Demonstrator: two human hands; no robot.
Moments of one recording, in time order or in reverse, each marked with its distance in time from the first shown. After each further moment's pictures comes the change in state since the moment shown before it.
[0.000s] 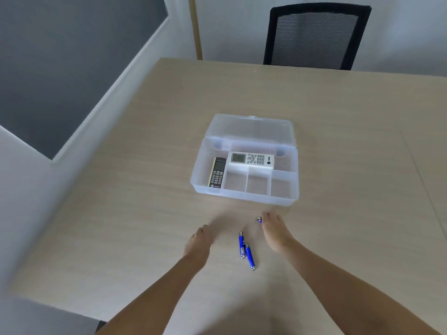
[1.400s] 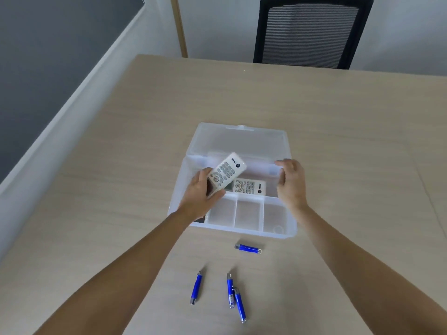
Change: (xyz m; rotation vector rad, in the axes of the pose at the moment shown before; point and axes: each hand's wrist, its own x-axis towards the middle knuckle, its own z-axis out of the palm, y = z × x) left_hand 0.162 0.075 -0.116 -0.432 0.228 0.398; right_hand 0.138 0.081 -0.117 0.655 0.597 0.228
